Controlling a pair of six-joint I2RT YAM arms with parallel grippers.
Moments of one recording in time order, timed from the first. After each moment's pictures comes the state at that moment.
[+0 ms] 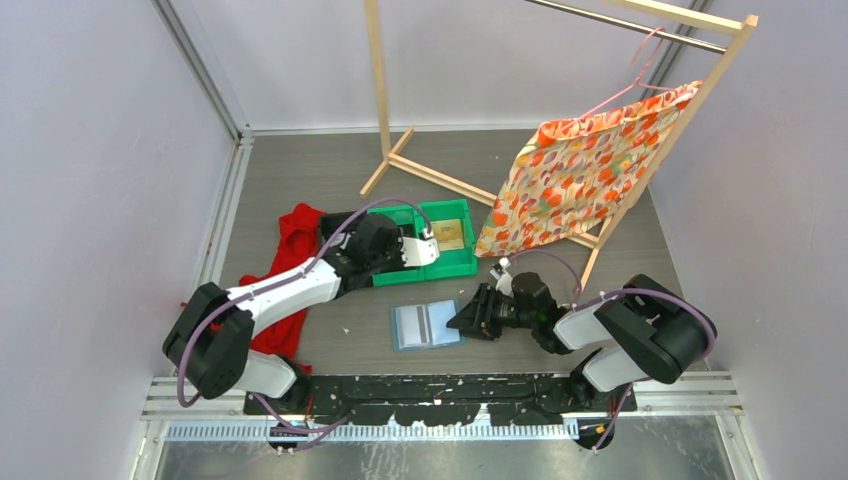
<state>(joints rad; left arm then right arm) -0.69 1.39 0.79 -0.11 -0.09 0.84 0.66 1.46 0.15 0.79 -0.54 1.17</state>
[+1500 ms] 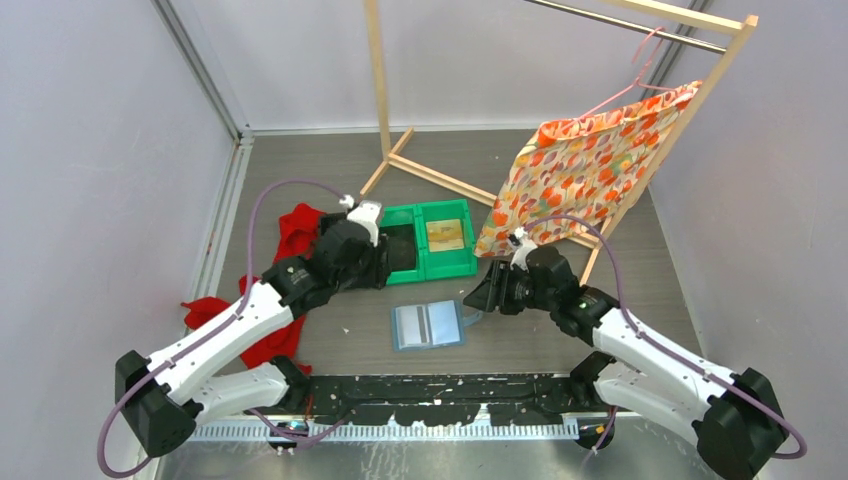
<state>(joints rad) -0.77 1.03 0.95 -0.56 -0.21 -0.28 0.64 0.86 0.45 -0.15 -0.32 0.78</state>
